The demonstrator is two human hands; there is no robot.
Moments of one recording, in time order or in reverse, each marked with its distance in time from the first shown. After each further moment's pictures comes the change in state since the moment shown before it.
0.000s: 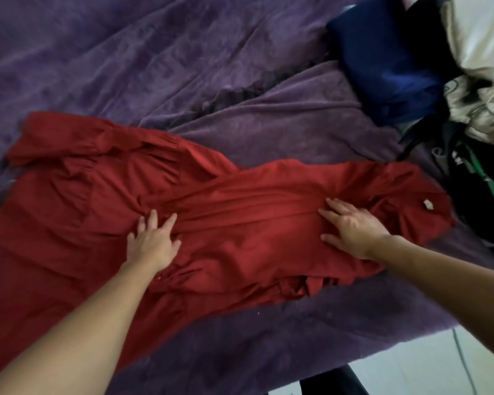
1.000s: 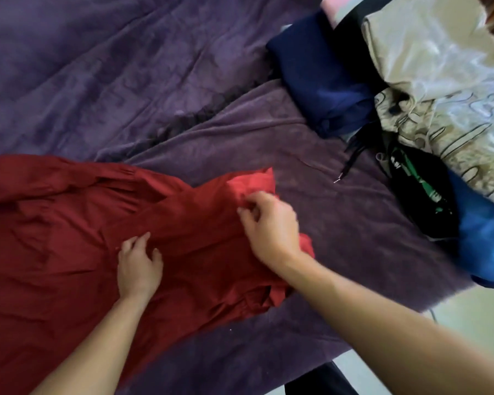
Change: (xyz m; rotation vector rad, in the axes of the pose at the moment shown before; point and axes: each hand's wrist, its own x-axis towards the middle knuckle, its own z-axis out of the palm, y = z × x) left_hand -0.022 0.063 -0.017 -0.542 0.405 -0.035; right_hand -0.021 -0.090 -0.078 0.826 0.695 0.200
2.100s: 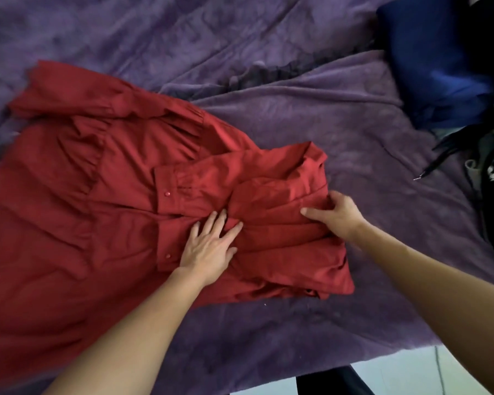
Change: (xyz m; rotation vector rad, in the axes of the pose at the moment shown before) left_hand -0.031 -0.052 0.055 0.419 -0.348 0.484; right_hand 0.024 0.080 0.059 0.003 -0.424 0.380
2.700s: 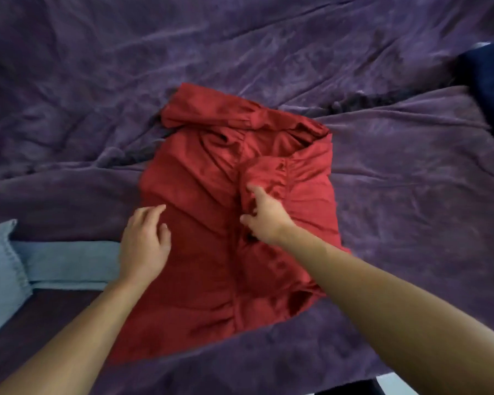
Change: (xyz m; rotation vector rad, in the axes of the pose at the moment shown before) left_hand -0.172 -0.308 -0.056 -0.400 0.619 -0.331; right_hand -0.139 -0.249 0.284 -0.257 -0.196 -0.386
